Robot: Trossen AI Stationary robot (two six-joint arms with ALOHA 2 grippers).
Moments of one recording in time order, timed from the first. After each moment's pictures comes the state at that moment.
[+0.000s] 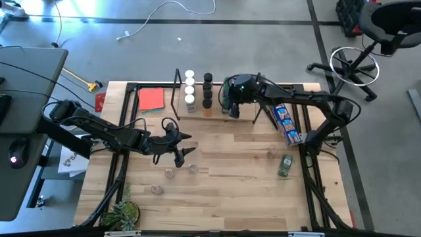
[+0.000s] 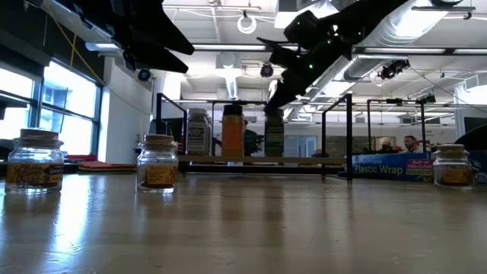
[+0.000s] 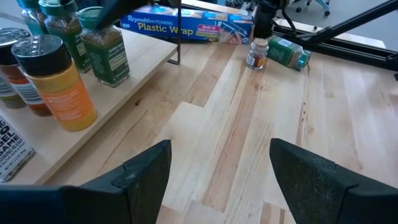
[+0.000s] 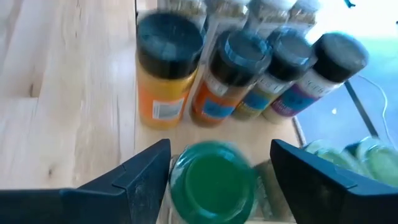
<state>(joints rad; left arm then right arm) -0.31 1.19 0.67 0.01 -0.56 -0.39 -0.46 1.63 1.13 -0.18 -0.06 -0.40</state>
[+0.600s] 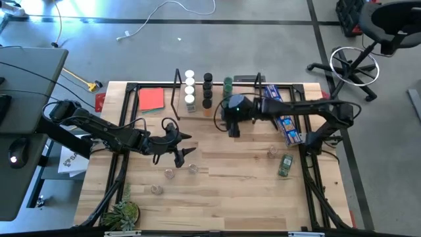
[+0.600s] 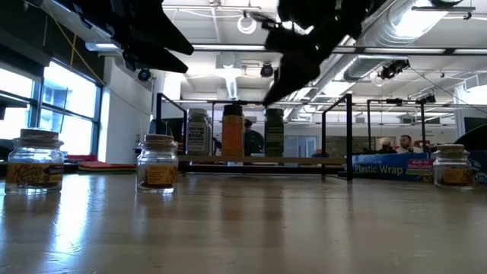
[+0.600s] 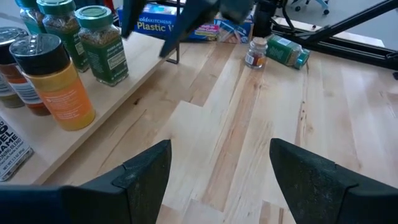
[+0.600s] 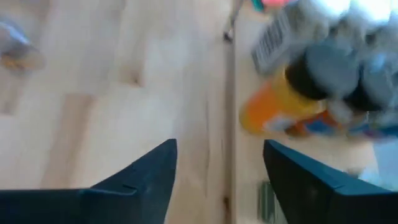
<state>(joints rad) -0.31 1.19 0.66 0.00 -0.56 -0.39 -0.22 1.60 1.13 -0.32 0.03 -0.35</state>
